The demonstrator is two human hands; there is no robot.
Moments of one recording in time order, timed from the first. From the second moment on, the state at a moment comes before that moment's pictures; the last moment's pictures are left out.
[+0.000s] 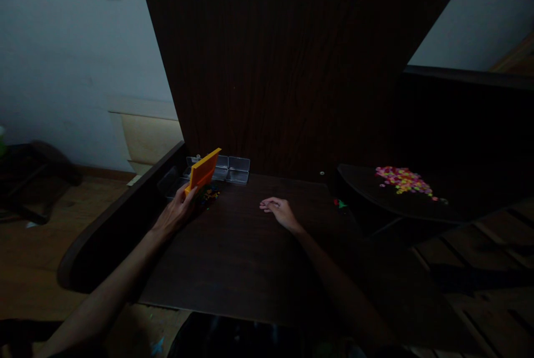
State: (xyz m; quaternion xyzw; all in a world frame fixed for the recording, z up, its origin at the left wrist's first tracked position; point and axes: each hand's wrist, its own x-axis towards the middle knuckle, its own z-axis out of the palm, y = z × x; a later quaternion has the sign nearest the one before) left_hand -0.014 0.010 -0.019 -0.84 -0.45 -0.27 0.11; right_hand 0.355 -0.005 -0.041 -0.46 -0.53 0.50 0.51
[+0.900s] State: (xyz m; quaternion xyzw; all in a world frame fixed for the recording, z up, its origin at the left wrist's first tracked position) left_hand -0.013 0.028 -0.013 -0.85 -0.42 -0.31 0.08; right_hand 0.354 -0.005 -0.040 -0.46 -0.53 0.50 0.51
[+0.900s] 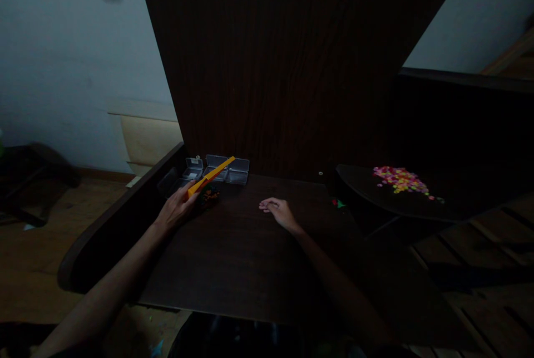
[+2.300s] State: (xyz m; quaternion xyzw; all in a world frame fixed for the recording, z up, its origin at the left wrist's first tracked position) left_hand 0.130 -0.067 0.011 -0.58 -0.28 -0.44 -0.63; right_hand 0.342 -0.080 -0.015 -0.33 -0.87 -0.19 0.33
